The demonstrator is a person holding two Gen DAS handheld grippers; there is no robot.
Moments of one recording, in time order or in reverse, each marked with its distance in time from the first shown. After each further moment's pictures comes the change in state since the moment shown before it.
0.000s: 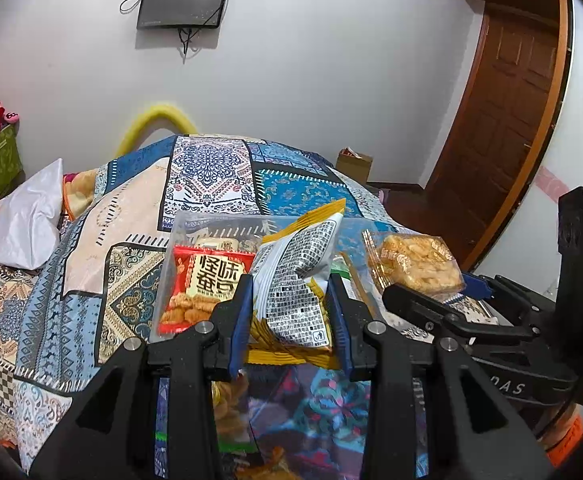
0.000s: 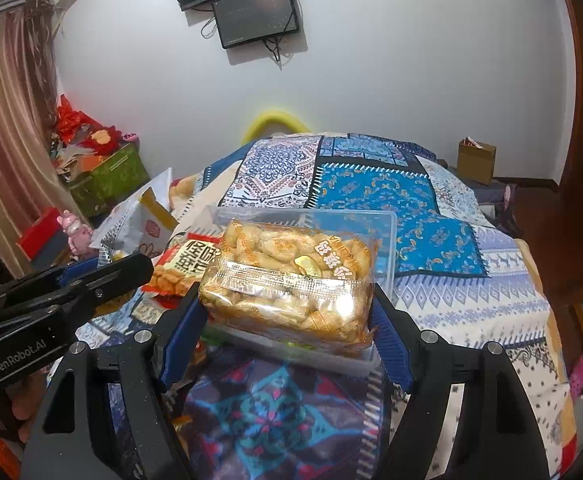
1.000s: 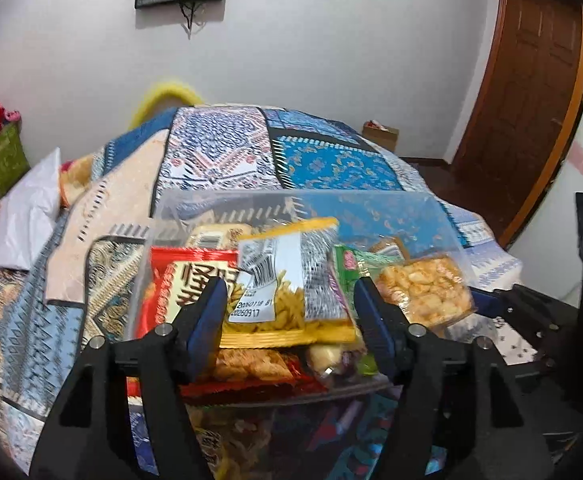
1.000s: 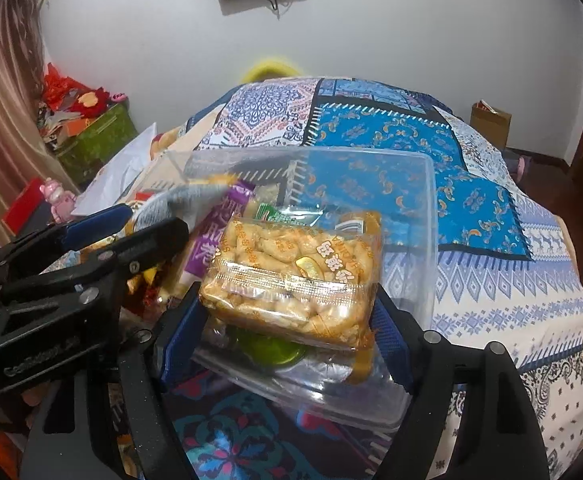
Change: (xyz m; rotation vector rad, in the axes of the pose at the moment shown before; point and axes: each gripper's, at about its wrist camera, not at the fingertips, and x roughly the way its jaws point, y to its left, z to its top) left arm 0.090 0.015 -0.006 0.029 0.087 0.065; right arm 0.070 -0.014 -0.014 -0.025 0.173 0.011
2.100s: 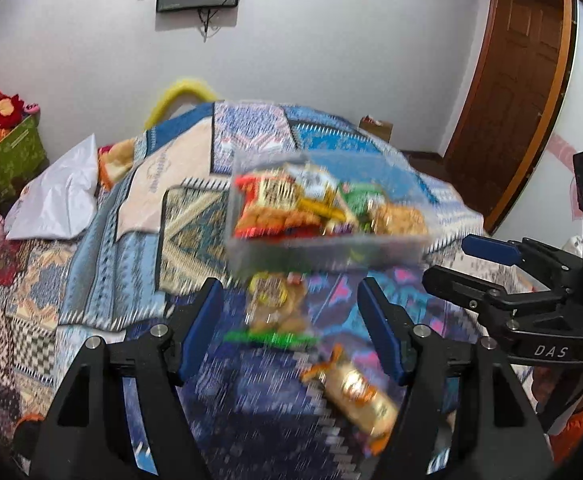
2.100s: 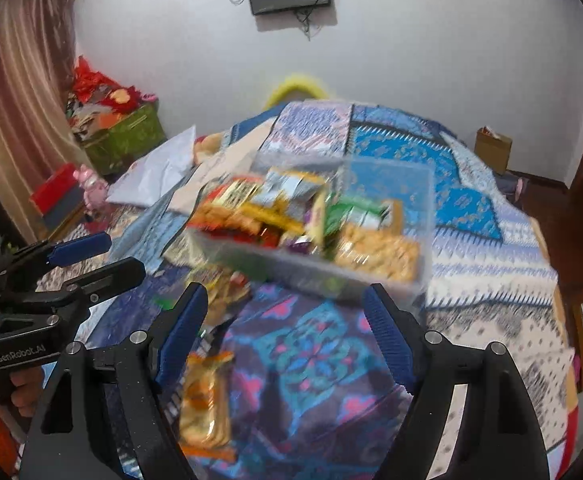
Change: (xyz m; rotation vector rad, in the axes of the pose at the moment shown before) left arm -0.146 0.030 -0.078 0.002 0.027 0.019; right arm -0.077 0.069 -0.047 -0.065 -0.043 0.015
